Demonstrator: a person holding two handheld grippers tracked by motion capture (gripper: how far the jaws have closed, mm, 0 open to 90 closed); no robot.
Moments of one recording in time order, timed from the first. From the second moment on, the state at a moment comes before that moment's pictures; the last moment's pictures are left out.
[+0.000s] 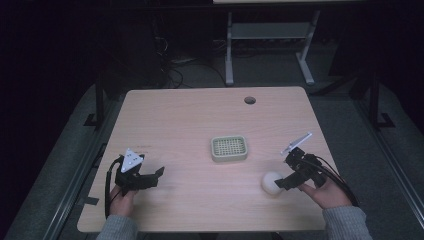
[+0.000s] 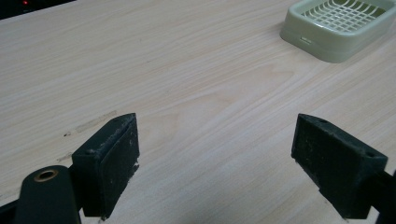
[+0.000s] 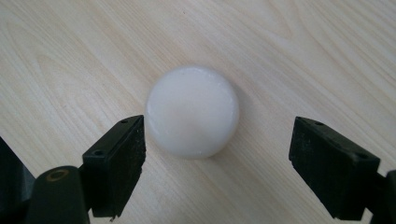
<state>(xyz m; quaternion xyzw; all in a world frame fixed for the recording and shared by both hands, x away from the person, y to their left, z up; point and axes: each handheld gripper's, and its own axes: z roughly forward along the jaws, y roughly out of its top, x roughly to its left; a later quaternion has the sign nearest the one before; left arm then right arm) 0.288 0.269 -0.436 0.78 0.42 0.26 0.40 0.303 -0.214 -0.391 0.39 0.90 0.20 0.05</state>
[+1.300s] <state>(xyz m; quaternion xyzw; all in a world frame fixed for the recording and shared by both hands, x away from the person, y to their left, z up) 0.287 0.269 -0.436 0.77 0.42 0.26 0.40 0.318 -0.187 -0.403 0.36 0.92 0.17 0.03</state>
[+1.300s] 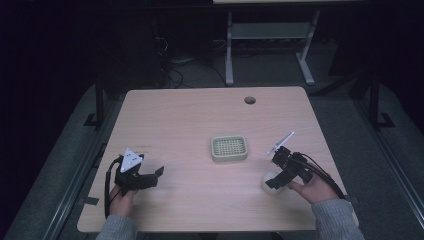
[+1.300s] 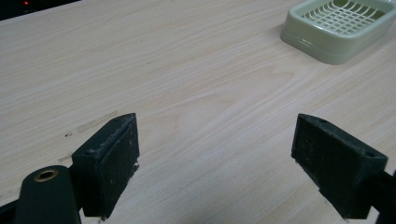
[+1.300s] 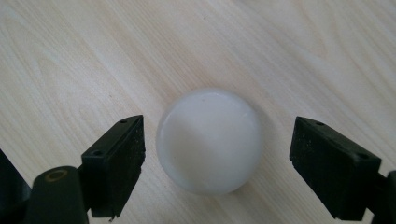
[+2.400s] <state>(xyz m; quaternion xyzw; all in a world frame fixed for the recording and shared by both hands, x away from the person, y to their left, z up) 0.287 0.268 -0.436 0.78 0.42 0.26 0.40 0.320 -0.176 -0.436 0.36 0.92 0.12 0.01</state>
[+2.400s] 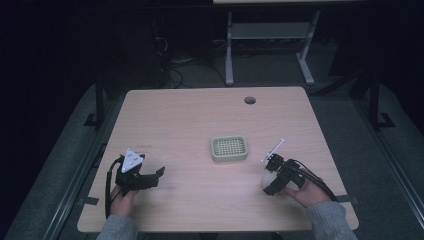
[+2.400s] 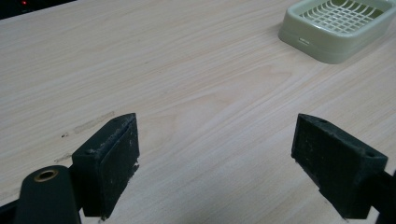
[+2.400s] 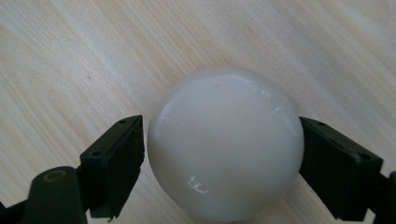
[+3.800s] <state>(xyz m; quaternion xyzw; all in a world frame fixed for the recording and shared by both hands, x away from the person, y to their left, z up) 0.288 0.269 -0.436 0.77 0.42 0.26 0.40 0.323 -0.177 -0.440 0.36 0.93 0.11 0.00</state>
